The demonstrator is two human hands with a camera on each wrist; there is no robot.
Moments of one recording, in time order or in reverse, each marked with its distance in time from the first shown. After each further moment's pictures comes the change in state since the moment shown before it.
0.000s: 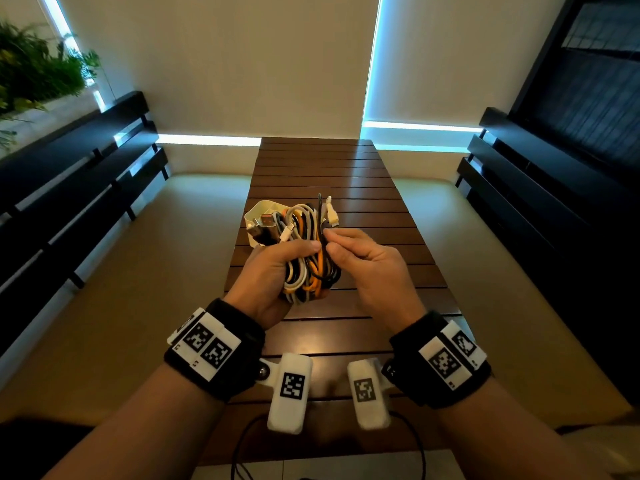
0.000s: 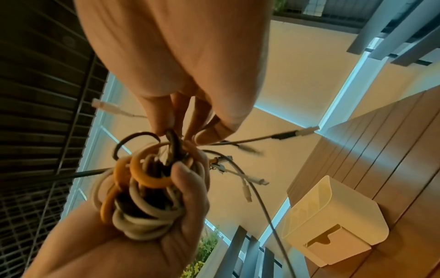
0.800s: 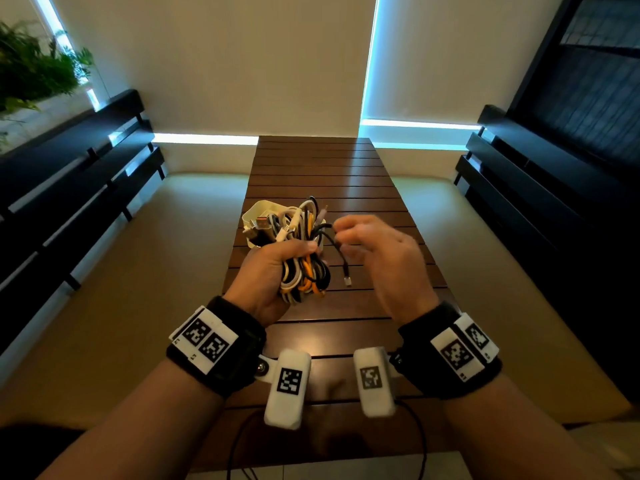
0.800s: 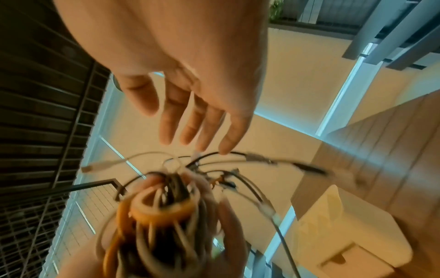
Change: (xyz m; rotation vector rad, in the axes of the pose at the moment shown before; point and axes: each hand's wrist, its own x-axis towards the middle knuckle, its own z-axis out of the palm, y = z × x) left_hand 0.016 -0.001 -0.005 -0.073 0.006 -0.004; right_hand 0.011 -0.018 -0.010 0.060 0.005 0.011
